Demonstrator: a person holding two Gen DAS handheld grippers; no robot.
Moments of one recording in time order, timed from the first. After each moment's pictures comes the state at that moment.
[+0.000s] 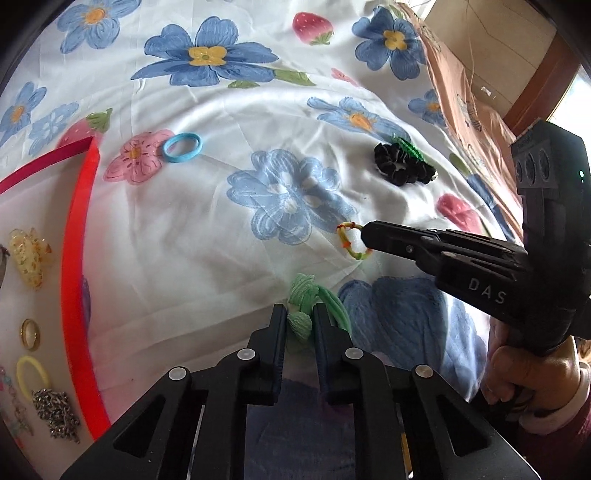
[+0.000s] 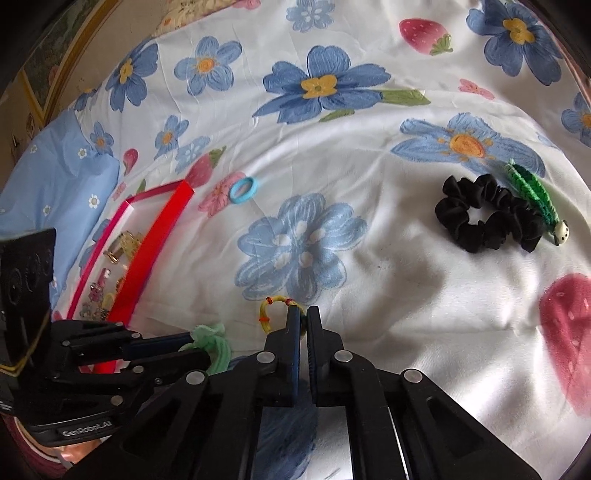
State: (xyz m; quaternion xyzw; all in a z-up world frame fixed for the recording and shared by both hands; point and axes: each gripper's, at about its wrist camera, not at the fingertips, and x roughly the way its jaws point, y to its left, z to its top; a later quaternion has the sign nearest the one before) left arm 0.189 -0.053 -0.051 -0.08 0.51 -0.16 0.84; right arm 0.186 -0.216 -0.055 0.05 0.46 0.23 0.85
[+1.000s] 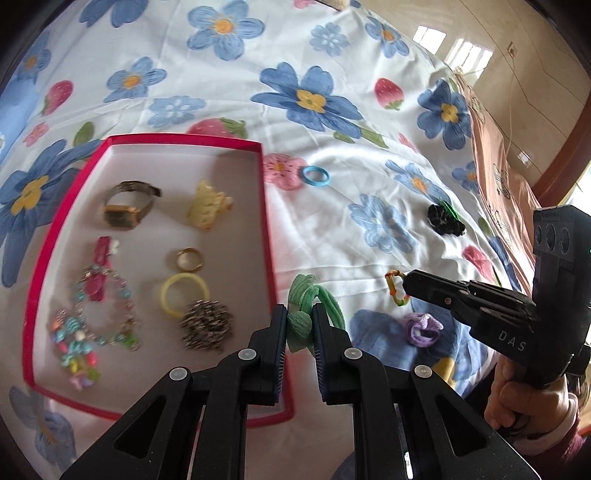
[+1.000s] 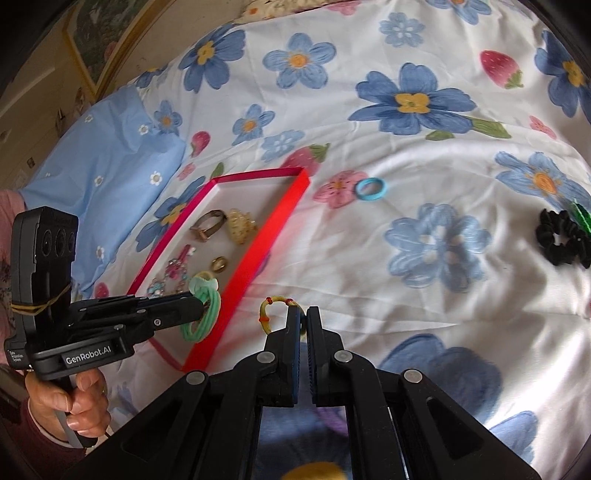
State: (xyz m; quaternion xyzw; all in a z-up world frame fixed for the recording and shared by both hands) left arm 0.077 0.061 0.003 -0.15 0.45 -0.06 0.88; right arm 0.131 -0.130 -0.022 0.03 0.44 0.32 0.84
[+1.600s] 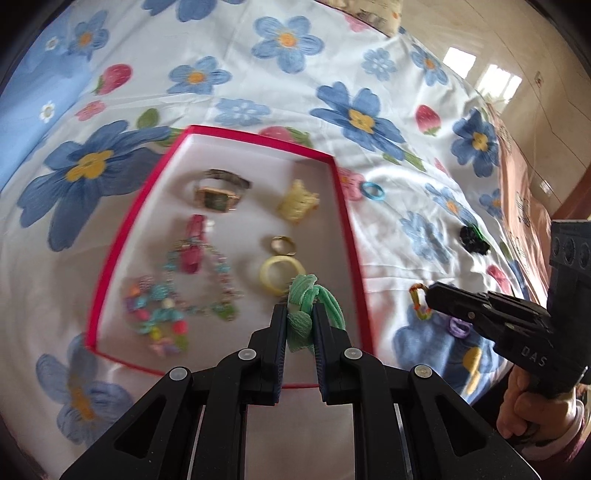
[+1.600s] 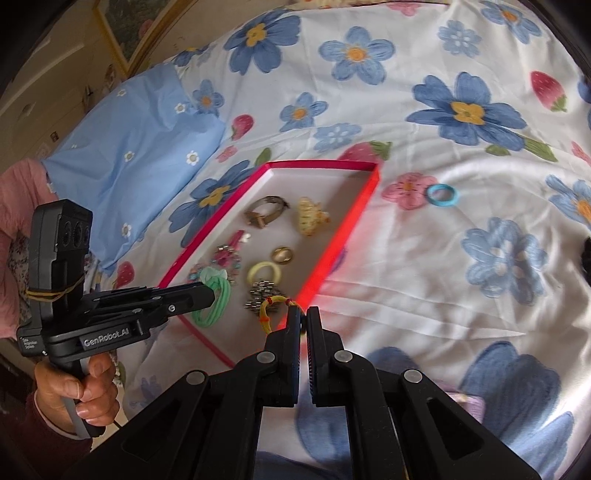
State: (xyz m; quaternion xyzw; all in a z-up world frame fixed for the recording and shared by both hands) left arm 0.027 0.123 0.011 -0.18 0.44 0.00 0.88; right arm 0.104 -0.069 -0.013 0.01 0.43 0.38 0.82
